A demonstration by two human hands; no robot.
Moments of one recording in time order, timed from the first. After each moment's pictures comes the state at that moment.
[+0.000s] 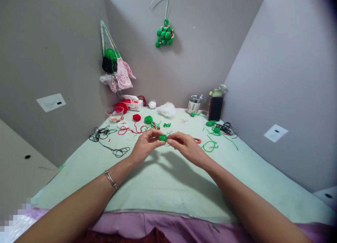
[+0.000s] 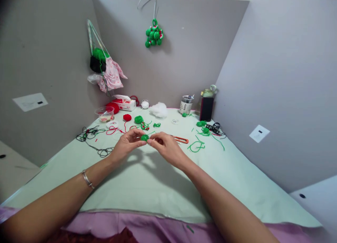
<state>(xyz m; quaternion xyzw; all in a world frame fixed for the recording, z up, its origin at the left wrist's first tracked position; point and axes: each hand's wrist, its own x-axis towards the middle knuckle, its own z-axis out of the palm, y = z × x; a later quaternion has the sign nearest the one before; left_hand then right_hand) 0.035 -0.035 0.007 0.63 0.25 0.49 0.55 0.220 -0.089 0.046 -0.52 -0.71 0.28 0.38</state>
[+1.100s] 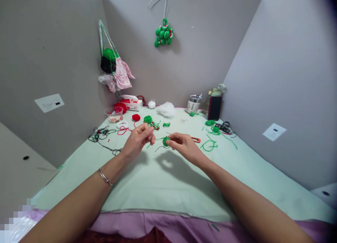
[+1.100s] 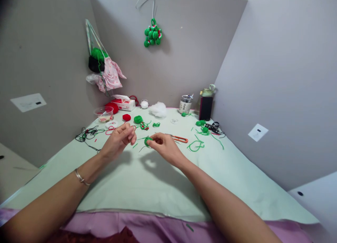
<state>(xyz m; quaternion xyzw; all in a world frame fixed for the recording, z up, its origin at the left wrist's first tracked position) 0.019 -0.030 0.028 0.58 0.21 0.48 0.62 0.218 -0.086 0.038 -0.52 -0.67 0.34 0.40</state>
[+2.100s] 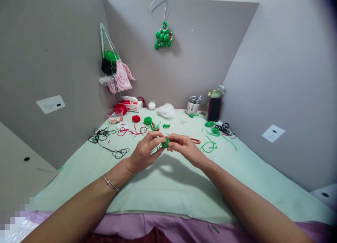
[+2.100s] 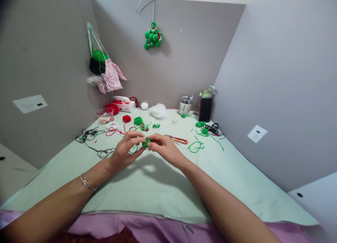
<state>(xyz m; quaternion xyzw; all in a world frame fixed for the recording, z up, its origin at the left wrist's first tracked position) 0.025 -0.039 0.004 0.85 0.11 0.51 0.01 0.217 -0.089 0.044 -0.41 -0.67 0.45 0.43</state>
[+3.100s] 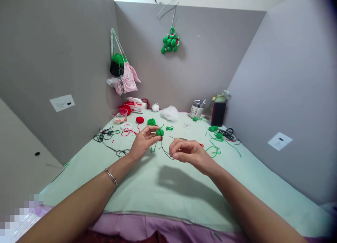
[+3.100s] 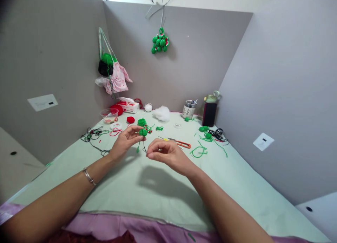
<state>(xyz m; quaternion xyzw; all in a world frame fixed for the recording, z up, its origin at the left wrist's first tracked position) 0.021 -0.023 0.016 0.60 0.25 0.52 0.55 0.221 -0.104 0.057 -0.35 -0.70 0.47 0.41</state>
